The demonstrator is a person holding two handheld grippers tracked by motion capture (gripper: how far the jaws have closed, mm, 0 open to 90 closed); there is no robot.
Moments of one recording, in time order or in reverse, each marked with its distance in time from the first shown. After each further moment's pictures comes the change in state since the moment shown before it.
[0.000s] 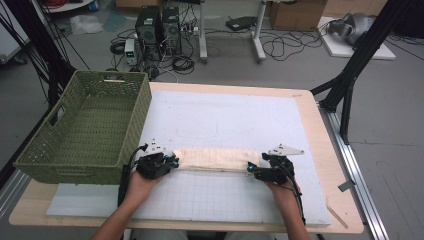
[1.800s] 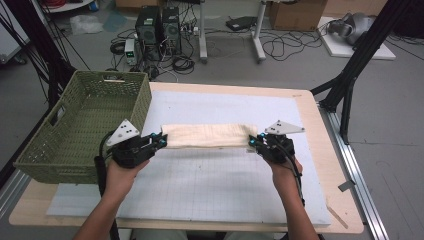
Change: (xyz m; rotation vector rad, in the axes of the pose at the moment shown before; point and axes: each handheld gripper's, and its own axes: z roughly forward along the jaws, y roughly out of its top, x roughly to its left) left arm -0.006 0.060 -0.093 -0.330 -0.019 0.011; right arm 0.021 0.081 -0.026 -0.085 -0.041 -0.135
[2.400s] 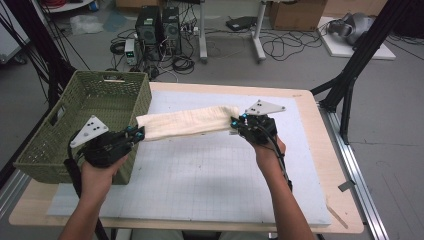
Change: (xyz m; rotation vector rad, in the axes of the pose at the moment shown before) left arm 0.016 0.015 -0.048 -0.098 0.087 -0.020; right arm 0.020 0.060 0.025 -0.067 0.043 -0.097
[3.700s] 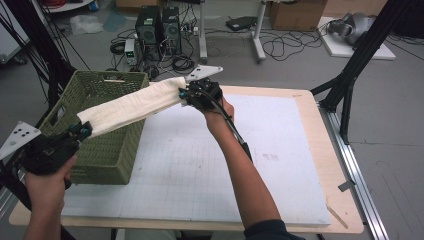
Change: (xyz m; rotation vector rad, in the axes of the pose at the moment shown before) left arm 0.049 0.007 -0.083 -0.122 0.231 -0.054; right arm 0.051 0.111 0.097 -0.061 0.127 -0.158
